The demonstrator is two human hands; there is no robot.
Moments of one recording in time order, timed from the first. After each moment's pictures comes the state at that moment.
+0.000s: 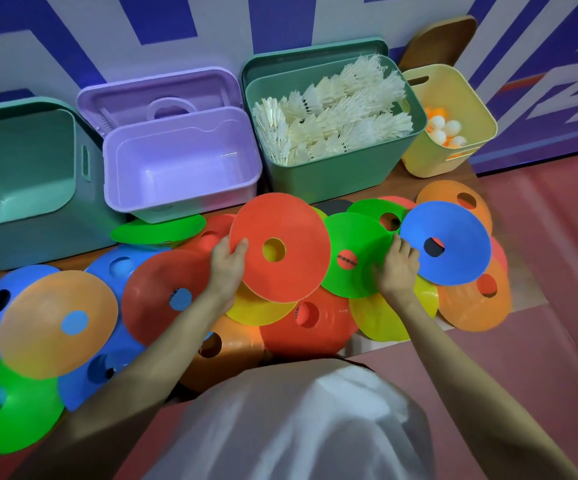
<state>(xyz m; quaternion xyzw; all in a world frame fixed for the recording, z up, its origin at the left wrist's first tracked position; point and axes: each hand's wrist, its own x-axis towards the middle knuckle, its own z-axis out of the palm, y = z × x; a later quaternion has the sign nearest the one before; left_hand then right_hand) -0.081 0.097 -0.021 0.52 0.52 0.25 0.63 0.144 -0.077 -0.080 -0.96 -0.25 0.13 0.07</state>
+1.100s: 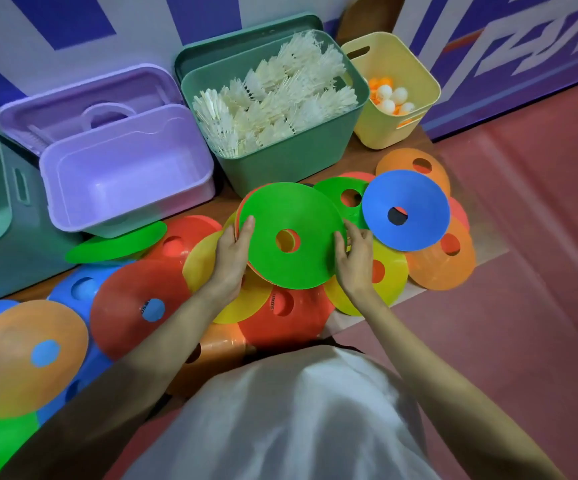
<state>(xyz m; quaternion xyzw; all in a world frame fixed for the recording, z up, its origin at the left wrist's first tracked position) -0.027 0.061 -0.001 0.54 0.48 0.18 0.67 0.095 -0.086 -0.050 -0.88 -0.19 0.13 0.40</state>
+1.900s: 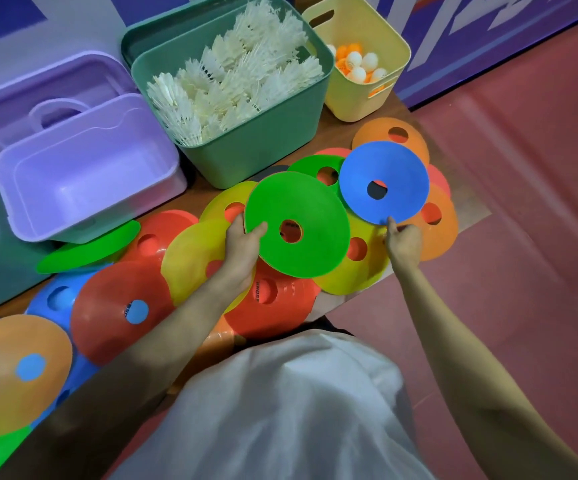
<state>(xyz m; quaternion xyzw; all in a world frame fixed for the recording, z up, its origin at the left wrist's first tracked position) 0.007 0.031 -0.022 0.54 0.47 0.11 0.69 0.185 -0.179 -0.112 -0.91 0.08 0.16 0.37</state>
